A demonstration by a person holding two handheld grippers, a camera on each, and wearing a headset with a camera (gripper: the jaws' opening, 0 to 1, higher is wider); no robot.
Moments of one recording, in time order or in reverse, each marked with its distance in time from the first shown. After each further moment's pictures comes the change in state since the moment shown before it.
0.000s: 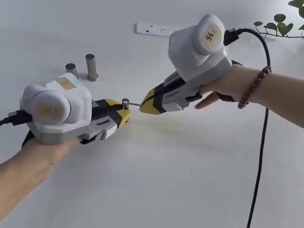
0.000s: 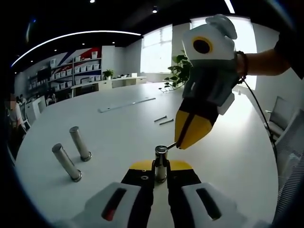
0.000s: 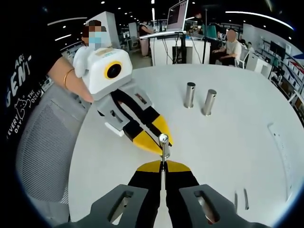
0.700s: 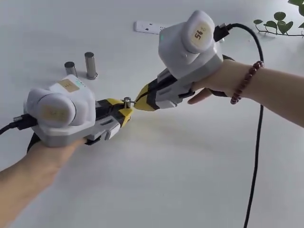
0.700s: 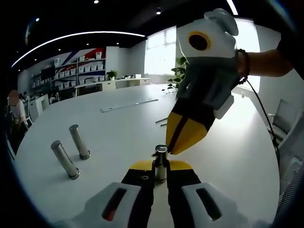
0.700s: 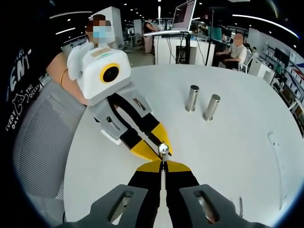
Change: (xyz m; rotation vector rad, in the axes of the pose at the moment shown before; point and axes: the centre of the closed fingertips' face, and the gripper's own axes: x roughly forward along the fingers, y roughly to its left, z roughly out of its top) left arm 0.005 -0.003 -0.001 -0.024 -0.018 0.038; right arm 0.008 -0.001 0.008 -0.060 0.017 -0.006
